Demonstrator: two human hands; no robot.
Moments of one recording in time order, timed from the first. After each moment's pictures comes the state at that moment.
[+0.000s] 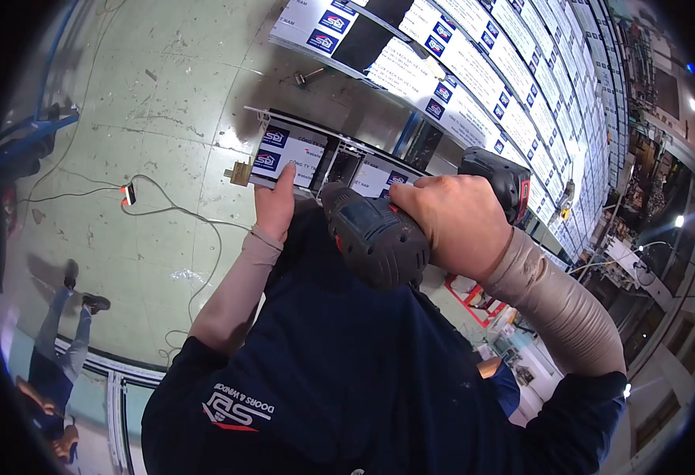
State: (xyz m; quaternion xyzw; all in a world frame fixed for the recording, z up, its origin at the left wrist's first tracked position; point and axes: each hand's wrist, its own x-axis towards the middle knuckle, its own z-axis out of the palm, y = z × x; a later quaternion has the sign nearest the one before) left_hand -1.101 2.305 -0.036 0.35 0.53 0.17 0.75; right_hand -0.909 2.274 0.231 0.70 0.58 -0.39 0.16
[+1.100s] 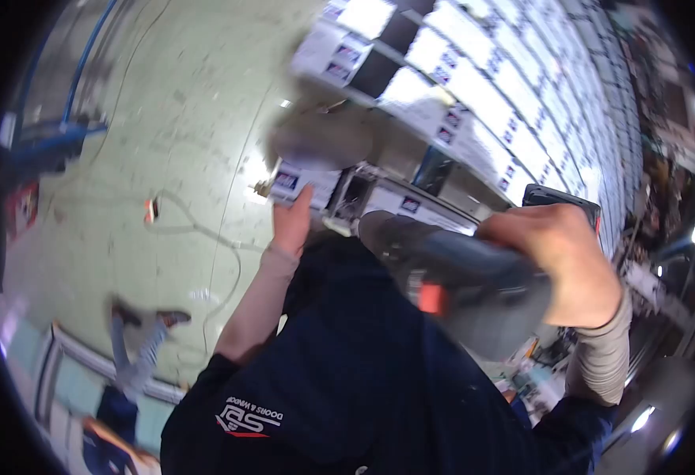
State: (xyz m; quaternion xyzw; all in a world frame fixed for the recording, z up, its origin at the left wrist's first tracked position) left_hand -1.105 2.303 -0.045 0.34 0.50 0.21 0.77; right_hand -0.878 2.271 0.324 0.71 0.57 -0.42 0.02
